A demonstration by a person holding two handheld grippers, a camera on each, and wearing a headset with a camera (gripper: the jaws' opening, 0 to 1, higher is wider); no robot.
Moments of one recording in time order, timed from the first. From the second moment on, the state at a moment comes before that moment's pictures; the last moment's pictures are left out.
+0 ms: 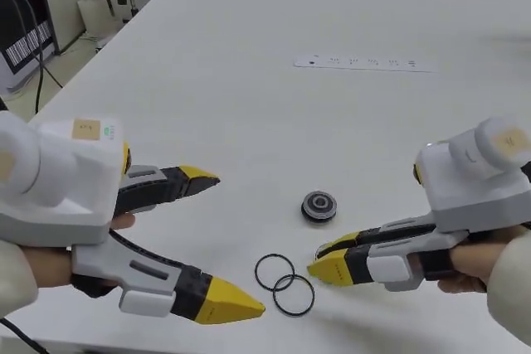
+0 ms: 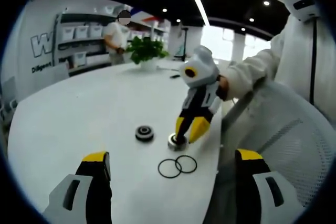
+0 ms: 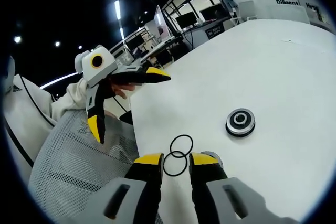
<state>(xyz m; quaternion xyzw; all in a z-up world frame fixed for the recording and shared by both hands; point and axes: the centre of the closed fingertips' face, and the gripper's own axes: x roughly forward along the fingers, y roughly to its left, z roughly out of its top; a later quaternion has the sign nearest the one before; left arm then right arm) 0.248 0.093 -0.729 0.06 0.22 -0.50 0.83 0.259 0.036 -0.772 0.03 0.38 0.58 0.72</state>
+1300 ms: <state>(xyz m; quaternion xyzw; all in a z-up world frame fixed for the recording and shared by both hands) 0.273 0.094 -0.651 0.09 0.16 -0.51 0.84 0.337 -0.017 -0.664 0.01 0.22 0.52 0.82</state>
